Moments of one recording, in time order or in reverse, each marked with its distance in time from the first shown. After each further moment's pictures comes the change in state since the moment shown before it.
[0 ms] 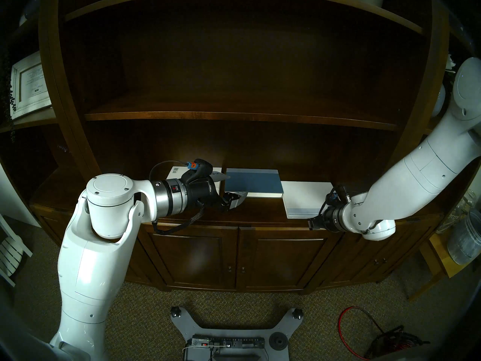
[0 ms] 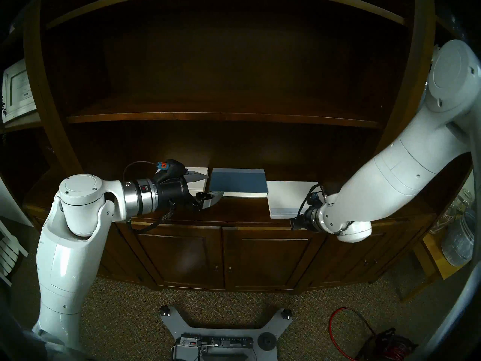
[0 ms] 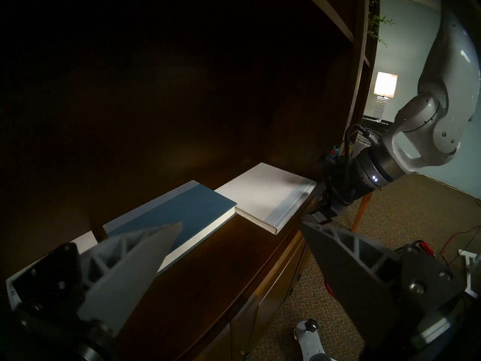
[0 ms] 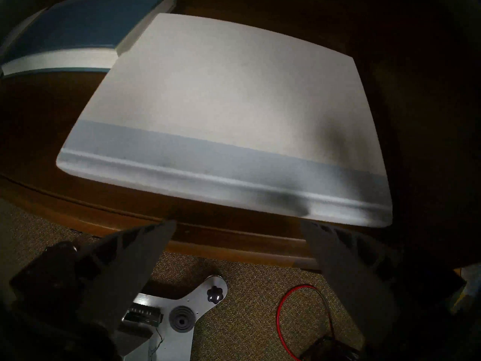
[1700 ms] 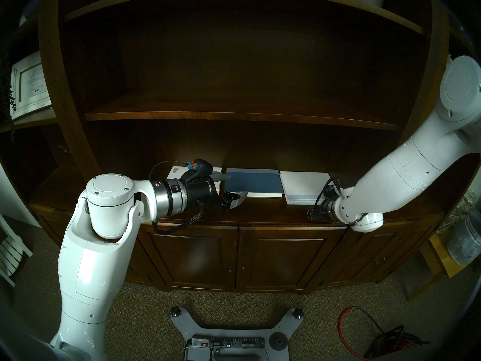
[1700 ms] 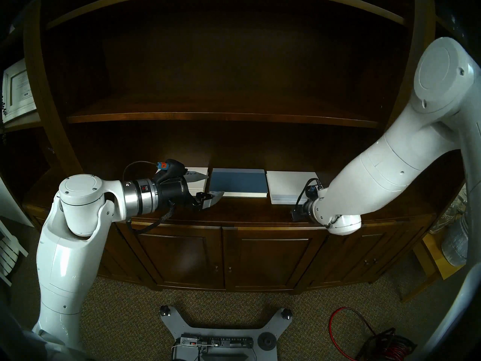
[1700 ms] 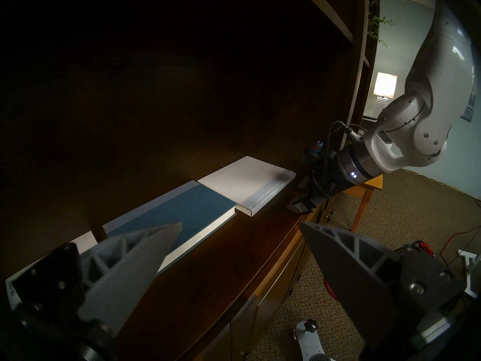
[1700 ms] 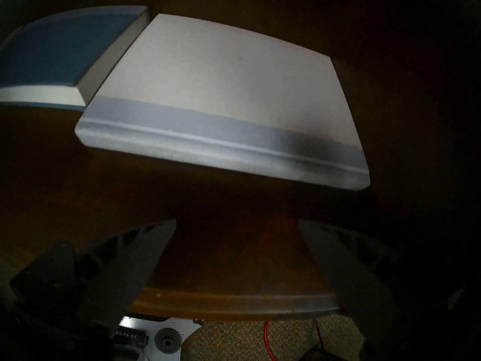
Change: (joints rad) left arm 0.000 -0.002 -0.001 0.000 0.001 0.000 -0.002; right arm -0.016 -0.046 0.008 0.036 0.049 -0.024 -0.057
